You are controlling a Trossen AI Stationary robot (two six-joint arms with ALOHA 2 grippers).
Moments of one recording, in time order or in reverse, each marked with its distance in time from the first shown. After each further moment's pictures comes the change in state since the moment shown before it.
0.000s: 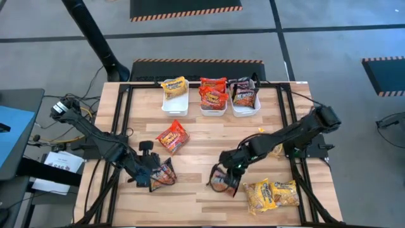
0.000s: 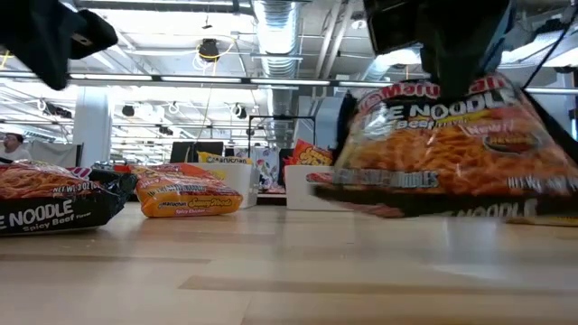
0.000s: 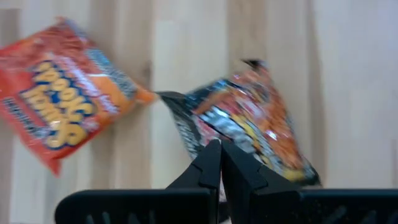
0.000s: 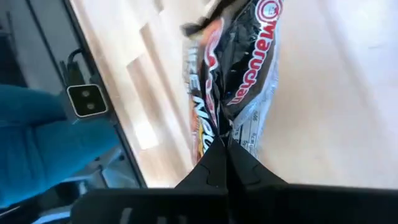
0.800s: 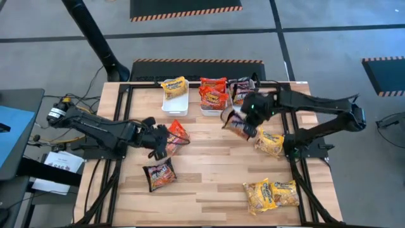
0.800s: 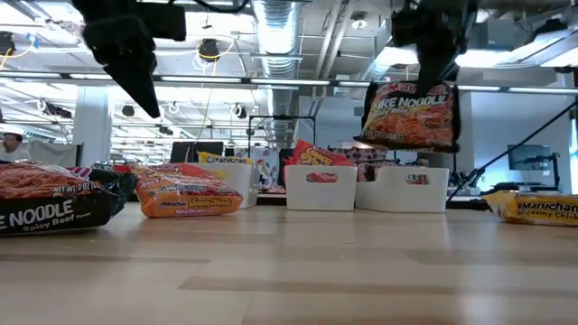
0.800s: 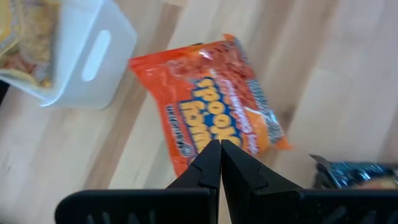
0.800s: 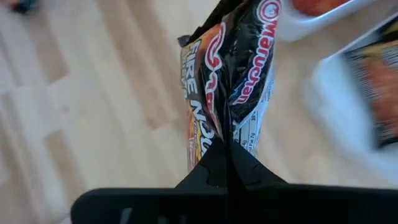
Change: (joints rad) left arm 0.401 0.000 0.000 -0.009 -0.127 0.062; right arm -0.549 -0.396 0.000 -0.451 0.205 -0.614
